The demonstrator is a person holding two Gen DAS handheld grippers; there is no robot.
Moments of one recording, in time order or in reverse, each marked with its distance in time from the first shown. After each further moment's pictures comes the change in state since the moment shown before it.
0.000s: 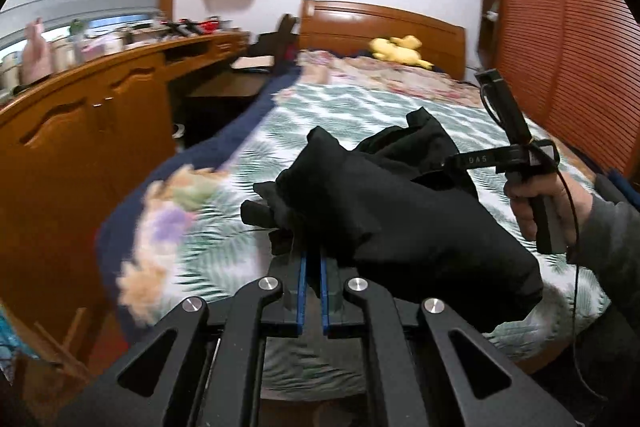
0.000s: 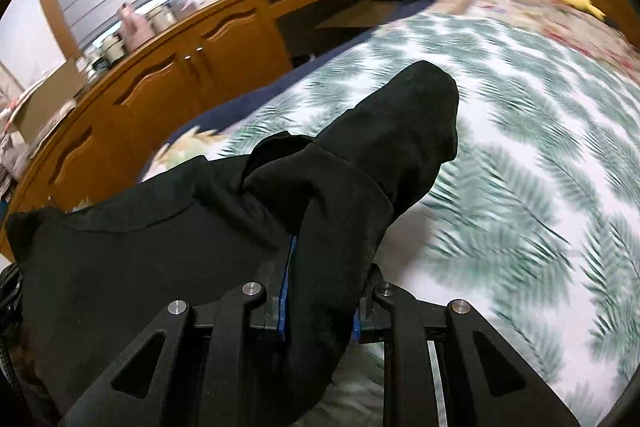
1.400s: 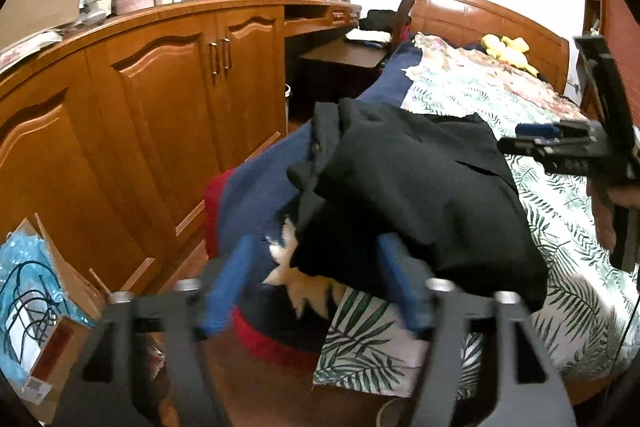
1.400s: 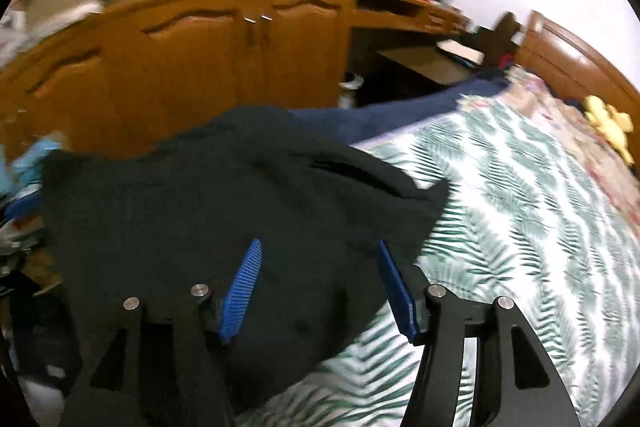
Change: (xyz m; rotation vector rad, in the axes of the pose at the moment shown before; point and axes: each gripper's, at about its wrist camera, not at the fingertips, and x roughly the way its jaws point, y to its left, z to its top) left arm 0.021 0.144 -0.041 -0.180 0.073 0.283; right arm 0.149 0.169 0.025 -0.400 -0.033 -0.079
